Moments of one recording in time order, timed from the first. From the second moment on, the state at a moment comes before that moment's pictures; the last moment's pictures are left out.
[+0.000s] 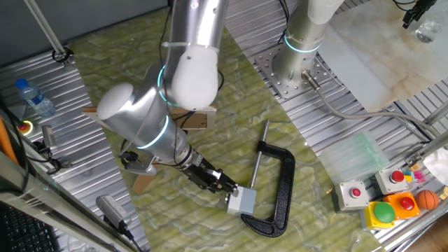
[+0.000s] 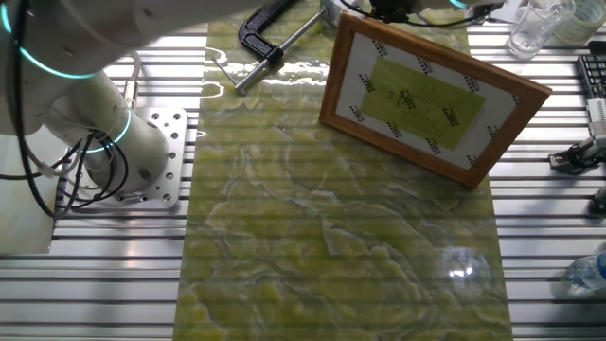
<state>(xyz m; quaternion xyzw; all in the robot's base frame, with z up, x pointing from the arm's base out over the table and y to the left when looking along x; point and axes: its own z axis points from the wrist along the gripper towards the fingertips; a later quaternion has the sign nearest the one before) 0.489 0.330 0.090 0.31 -0.89 -0.30 0.11</state>
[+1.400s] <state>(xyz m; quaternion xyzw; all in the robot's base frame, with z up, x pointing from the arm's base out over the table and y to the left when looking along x) 0.487 0.309 0.169 0.25 -0.93 -0.25 0.09</state>
